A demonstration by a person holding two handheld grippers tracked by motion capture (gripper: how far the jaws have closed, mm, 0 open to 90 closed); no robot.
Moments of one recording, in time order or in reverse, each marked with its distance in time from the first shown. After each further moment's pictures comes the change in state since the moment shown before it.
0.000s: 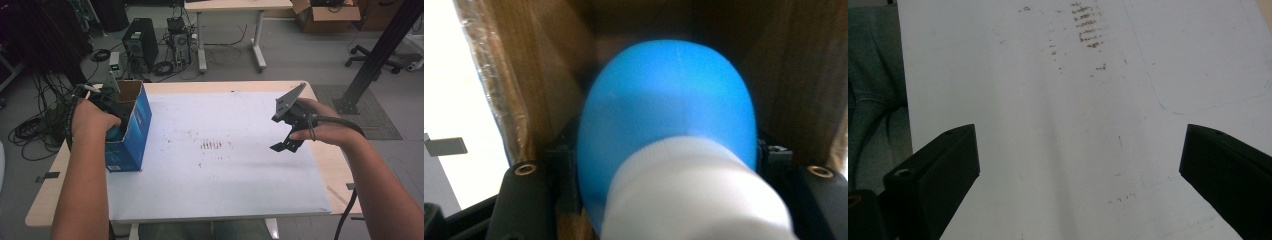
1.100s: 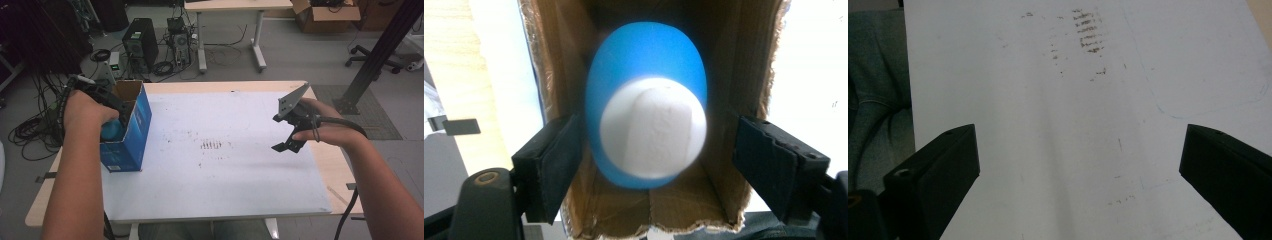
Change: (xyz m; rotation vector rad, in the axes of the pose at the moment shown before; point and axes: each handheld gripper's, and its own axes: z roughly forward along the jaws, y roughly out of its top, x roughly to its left) left arm -0.006 -0.010 -0.035 -0.011 0.011 -0.026; right arm 0.002 -0.003 -0.005 -0.027 -0.003 -0.008
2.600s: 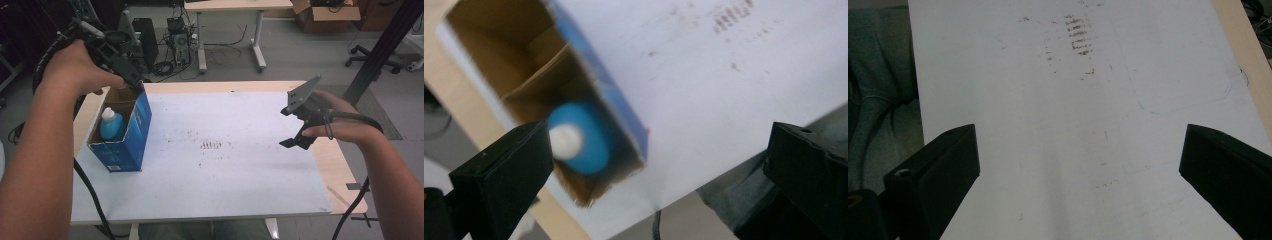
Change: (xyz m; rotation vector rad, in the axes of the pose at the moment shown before) left arm -0.089 -0.028 -0.124 -0.166 0.004 0.608; right arm 0.010 0.010 -0.037 0.019 -0.052 -0.017
